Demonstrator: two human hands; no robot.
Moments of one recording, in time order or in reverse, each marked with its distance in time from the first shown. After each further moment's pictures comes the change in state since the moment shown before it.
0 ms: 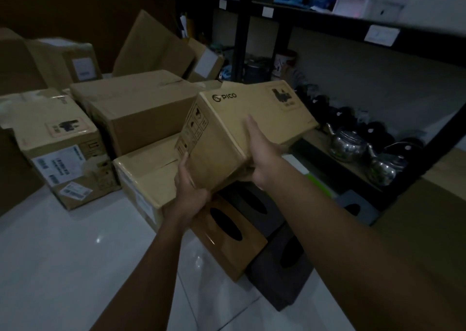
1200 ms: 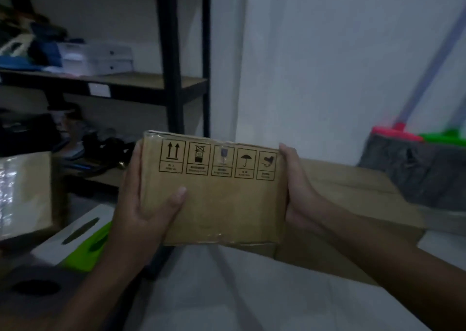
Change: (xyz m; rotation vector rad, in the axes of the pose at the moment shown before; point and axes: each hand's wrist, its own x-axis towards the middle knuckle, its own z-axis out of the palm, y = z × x) left_hand -0.293 0.218 0.283 -0.032 -0.551 0.742; right_hand -0.250 -0.135 -0.468 -0.036 0.330 -0.392
